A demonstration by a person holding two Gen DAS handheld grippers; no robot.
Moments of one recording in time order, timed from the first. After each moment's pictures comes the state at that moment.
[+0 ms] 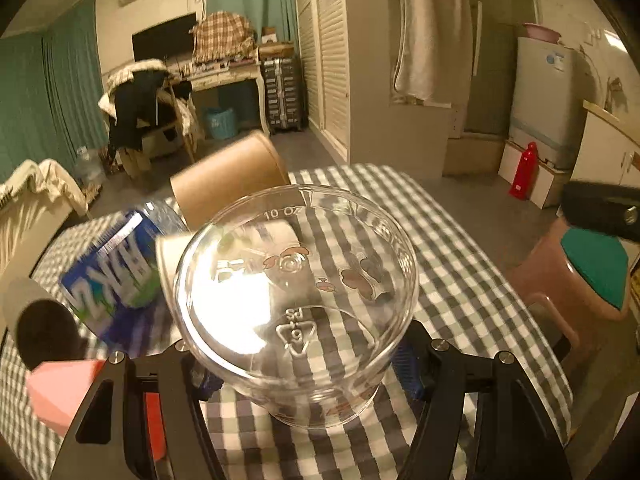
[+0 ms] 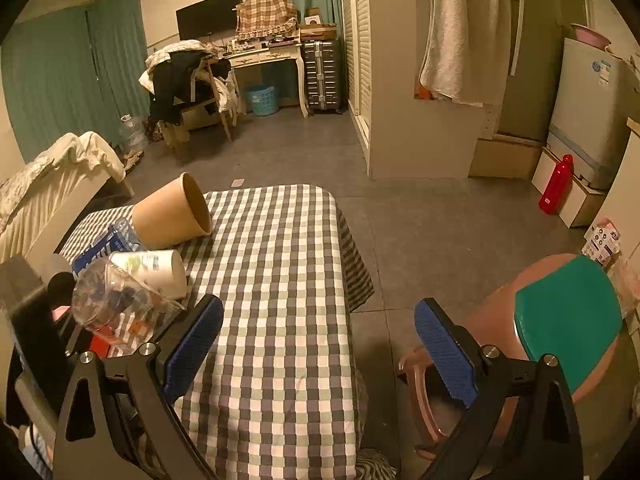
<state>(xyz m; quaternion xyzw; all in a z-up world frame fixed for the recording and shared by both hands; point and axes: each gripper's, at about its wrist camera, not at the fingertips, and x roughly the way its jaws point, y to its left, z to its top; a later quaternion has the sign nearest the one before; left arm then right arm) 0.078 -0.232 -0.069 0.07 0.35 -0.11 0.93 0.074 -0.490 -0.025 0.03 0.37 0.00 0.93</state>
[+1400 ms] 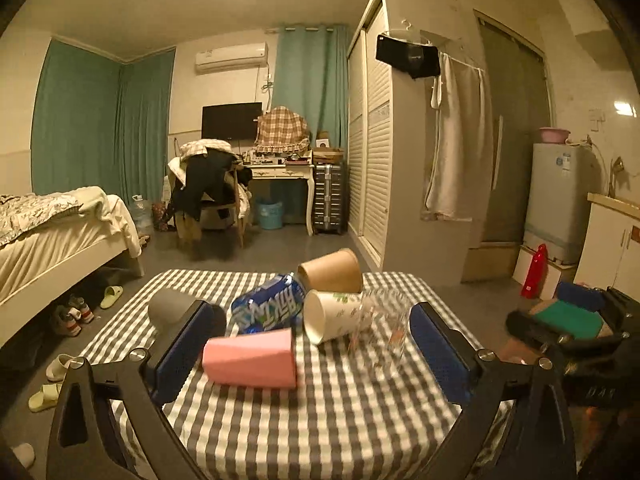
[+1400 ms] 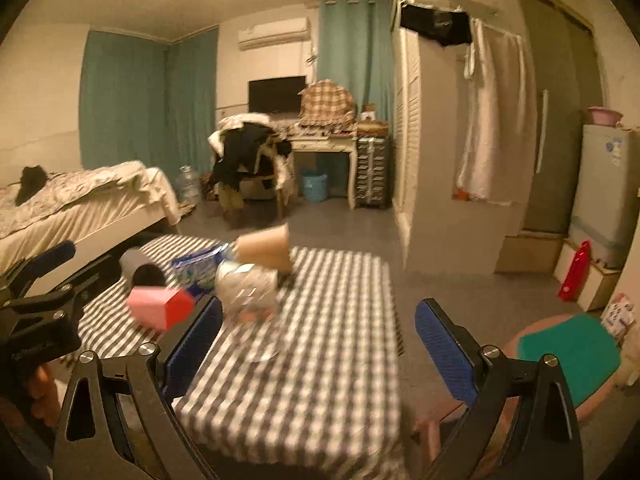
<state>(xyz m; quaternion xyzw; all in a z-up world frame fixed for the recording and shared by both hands) -0.104 -0.130 0.024 0.00 0.15 -0.04 0.99 -0.072 -0.420 -0.016 -0.03 0.20 0.09 0.98</state>
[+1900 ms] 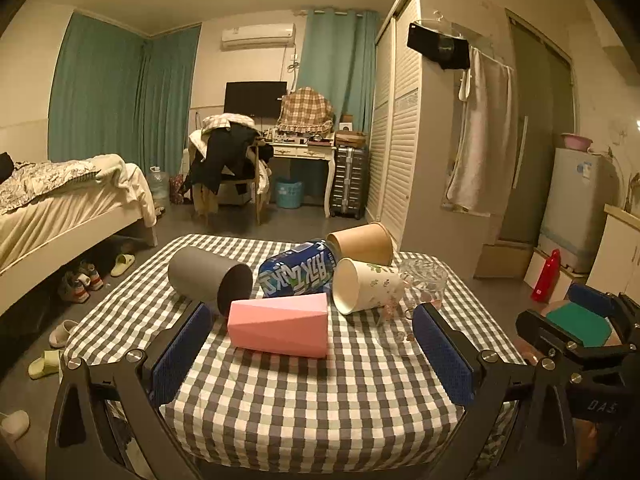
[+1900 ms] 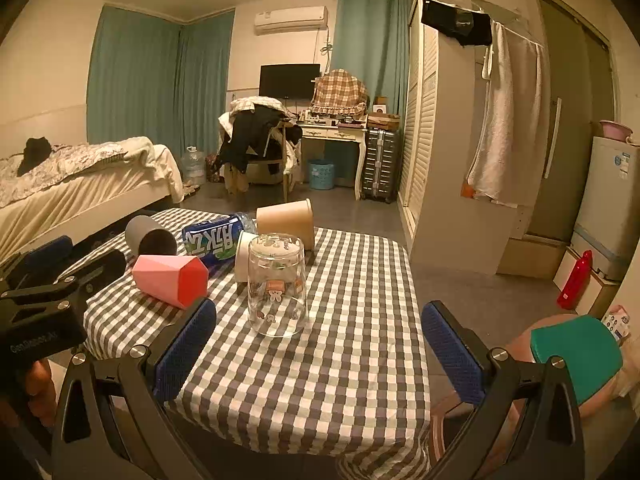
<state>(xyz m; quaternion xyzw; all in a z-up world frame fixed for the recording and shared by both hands) -0.097 -0.101 -0.001 -0.04 0.18 -0.01 0.98 -0.073 -0.396 -0.034 -0.05 0.19 0.09 0.98</state>
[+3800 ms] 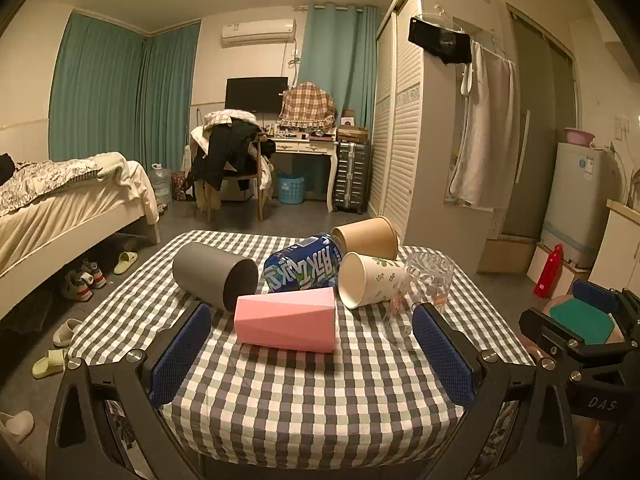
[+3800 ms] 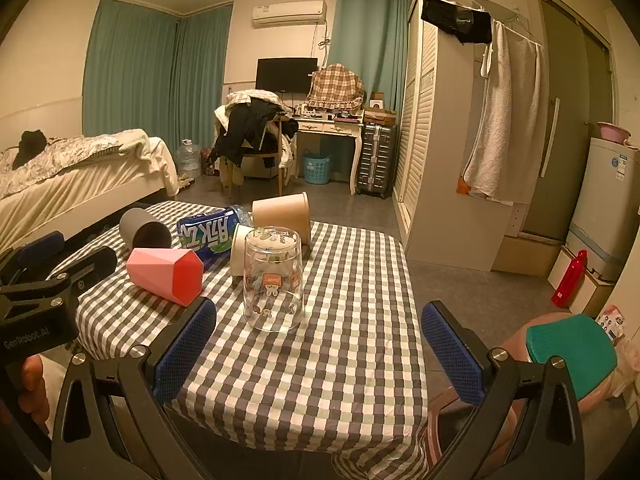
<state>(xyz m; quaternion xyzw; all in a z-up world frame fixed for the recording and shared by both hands) -0.094 -0.097 -0.001 -0.03 0.19 -0.01 0.98 -0.072 -0.391 -0.037 -0.06 0.20 0.08 0.97</state>
